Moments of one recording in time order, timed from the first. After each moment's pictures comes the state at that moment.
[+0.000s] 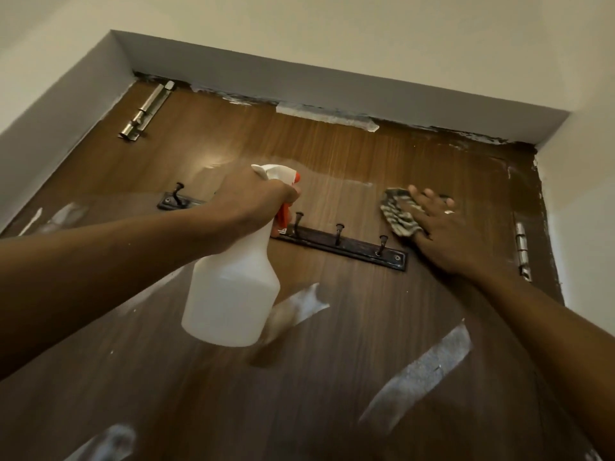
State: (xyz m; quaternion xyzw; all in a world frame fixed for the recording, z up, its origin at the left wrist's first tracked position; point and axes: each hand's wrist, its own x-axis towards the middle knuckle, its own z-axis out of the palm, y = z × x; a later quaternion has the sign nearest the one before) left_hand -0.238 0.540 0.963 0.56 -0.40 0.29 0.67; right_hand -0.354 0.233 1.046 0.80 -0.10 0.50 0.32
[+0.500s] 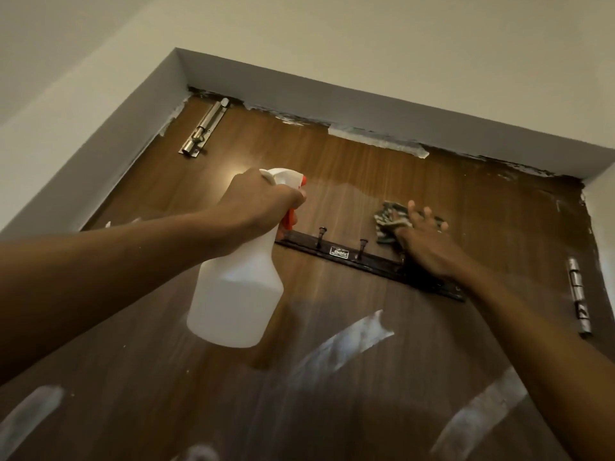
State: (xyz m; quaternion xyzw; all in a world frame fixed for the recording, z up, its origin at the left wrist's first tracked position) left_hand -0.176 0.625 0.964 0.55 -0.41 0.30 0.66; right_hand -0.282 0.341 1.045 0.86 -0.14 0.46 0.19
